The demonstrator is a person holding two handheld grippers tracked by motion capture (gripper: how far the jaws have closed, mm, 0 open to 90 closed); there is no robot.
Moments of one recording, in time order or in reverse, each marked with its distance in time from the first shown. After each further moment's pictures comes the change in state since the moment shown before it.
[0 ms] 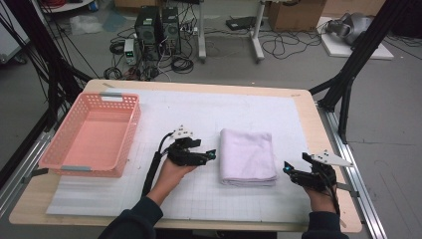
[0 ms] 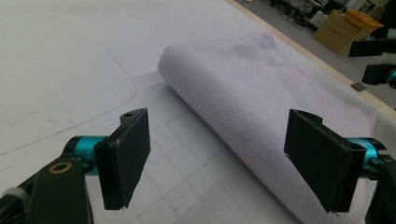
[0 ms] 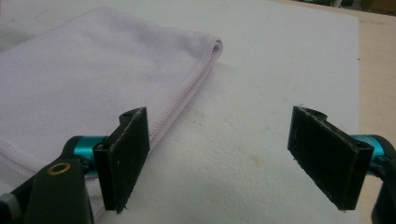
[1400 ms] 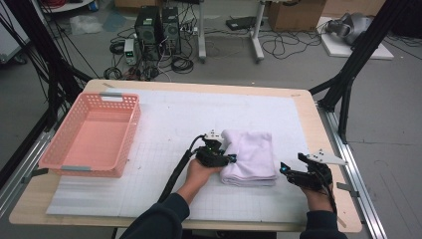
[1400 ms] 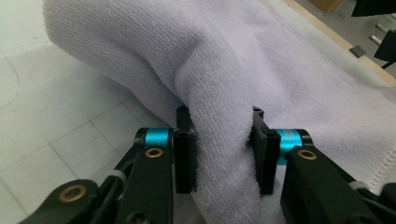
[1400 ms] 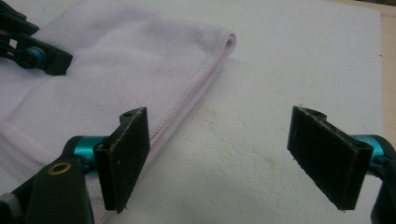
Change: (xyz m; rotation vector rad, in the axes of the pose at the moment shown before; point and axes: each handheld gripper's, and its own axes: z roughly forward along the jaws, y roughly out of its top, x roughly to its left) left arm -0.024 -0.007 0.069 0.159 -0.073 0.028; right arm 0.004 0.000 0.008 0.021 0.031 -0.005
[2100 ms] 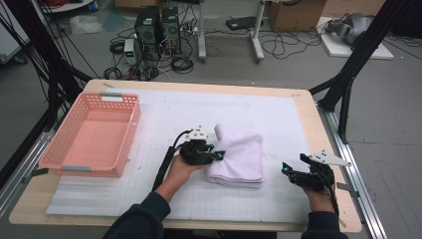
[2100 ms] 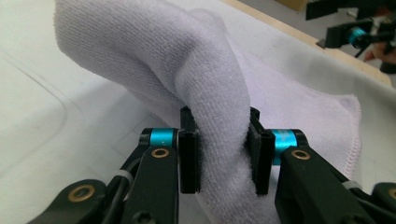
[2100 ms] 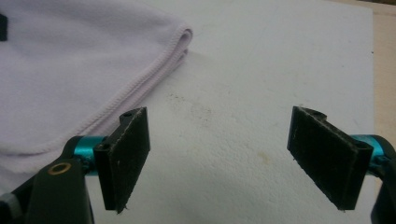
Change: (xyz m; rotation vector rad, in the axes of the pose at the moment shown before) left arm 0.018 0.002 -0.056 -0.080 -0.070 0.213; right arm -0.003 -0.002 -0.003 -0.002 -0.007 0.009
